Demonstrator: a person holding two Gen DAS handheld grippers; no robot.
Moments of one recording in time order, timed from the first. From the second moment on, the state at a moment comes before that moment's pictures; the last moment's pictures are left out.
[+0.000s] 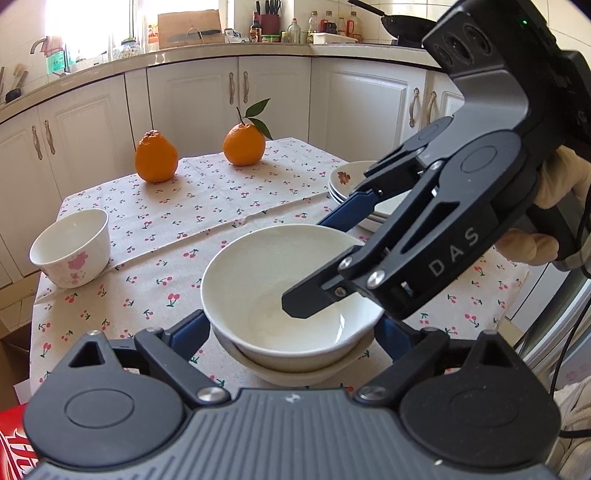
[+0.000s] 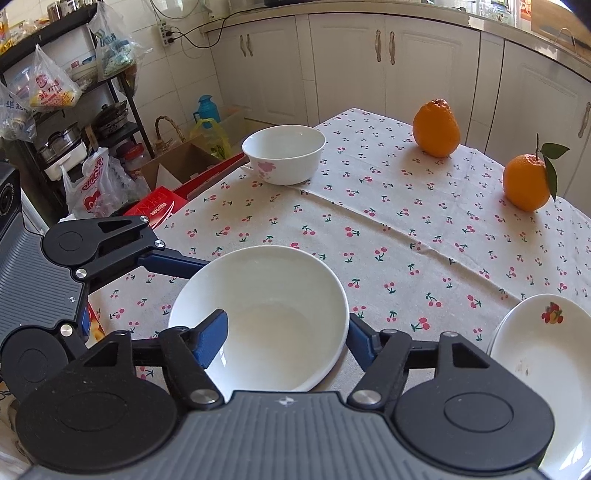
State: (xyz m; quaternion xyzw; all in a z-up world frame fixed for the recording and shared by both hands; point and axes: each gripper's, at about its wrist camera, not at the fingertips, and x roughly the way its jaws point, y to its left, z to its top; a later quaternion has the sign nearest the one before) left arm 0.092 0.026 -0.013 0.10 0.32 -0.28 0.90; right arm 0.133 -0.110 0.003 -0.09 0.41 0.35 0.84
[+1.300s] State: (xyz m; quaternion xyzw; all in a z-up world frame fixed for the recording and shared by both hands) left arm 0.137 0.136 0.003 0.08 0.27 -0.14 0.95; right arm 0.189 -0.039 0.061 -0.10 0.37 0.38 0.84
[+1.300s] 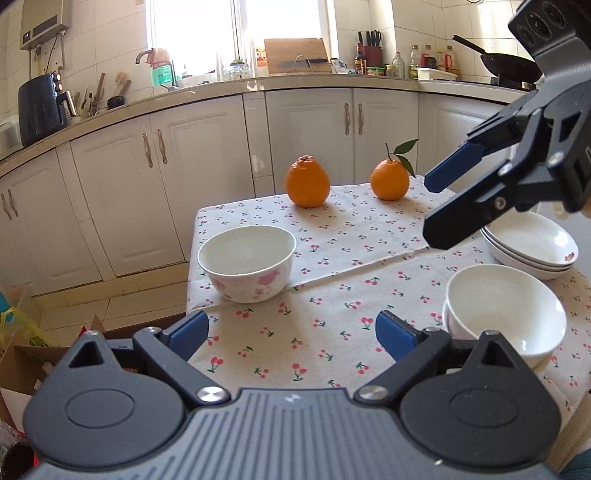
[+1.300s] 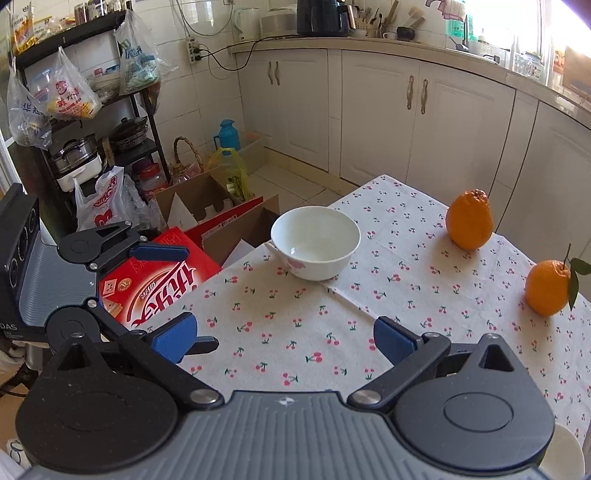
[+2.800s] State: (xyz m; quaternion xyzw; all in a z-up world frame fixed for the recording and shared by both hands) left arm 0.263 0.157 -0.043 0.06 0.29 -0.16 0.94; right arm 0.385 0.047 -0.016 -0.04 0.51 0.40 0.76
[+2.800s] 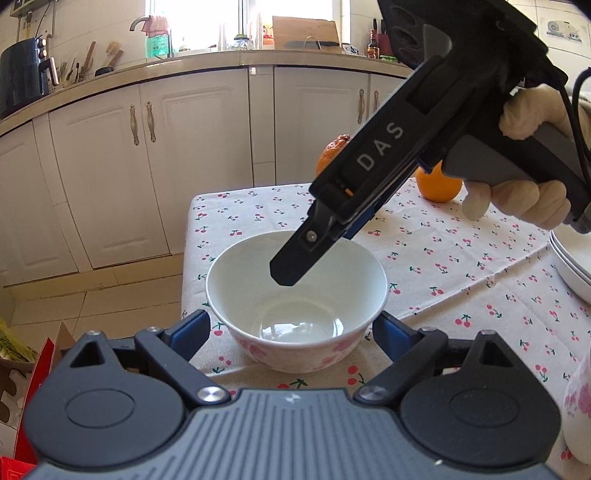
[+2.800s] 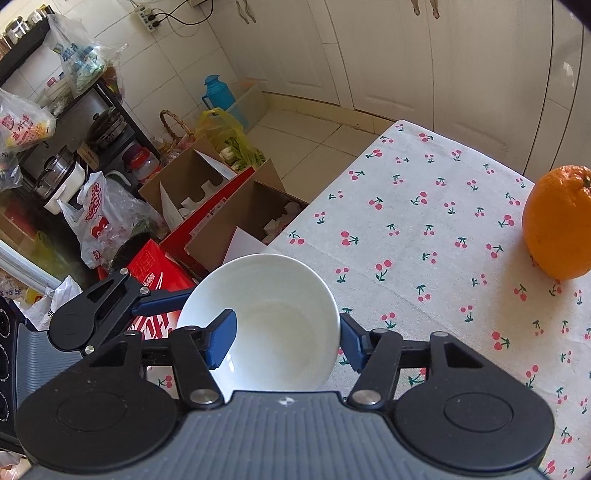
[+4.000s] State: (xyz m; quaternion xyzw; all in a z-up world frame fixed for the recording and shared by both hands) left arm 0.197 0.120 0.007 0.08 0.29 -0.17 0.94; right arm 0.307 0.003 0.033 -0.05 0.48 0.41 0.78
